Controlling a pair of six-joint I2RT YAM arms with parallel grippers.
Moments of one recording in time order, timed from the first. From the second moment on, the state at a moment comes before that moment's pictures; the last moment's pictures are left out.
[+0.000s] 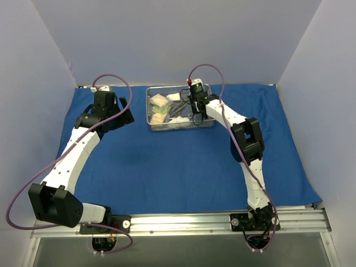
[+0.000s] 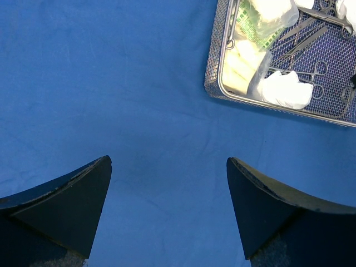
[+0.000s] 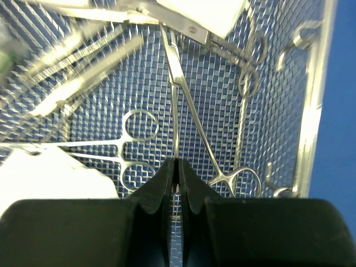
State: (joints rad) left arm -0.24 1.36 1.32 -0.71 -0.17 -0.54; right arm 0.44 2.28 1.87 -0.44 0.27 0.10
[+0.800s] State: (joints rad) left arm -0.24 1.35 1.32 -0.71 -0.17 -0.55; right arm 0.47 1.90 1.63 -0.30 0.17 0.13
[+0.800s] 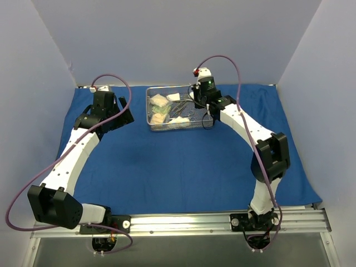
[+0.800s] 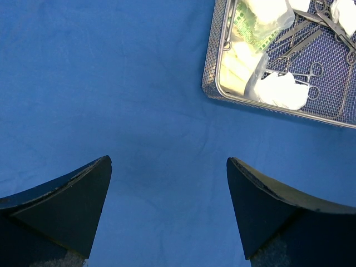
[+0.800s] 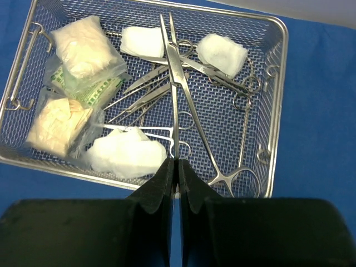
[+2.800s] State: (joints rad) left arm -0.27 1.25 1.15 -0.69 -0.04 -0.63; right arm 0.34 1.53 0.76 -0.34 0.36 0.45
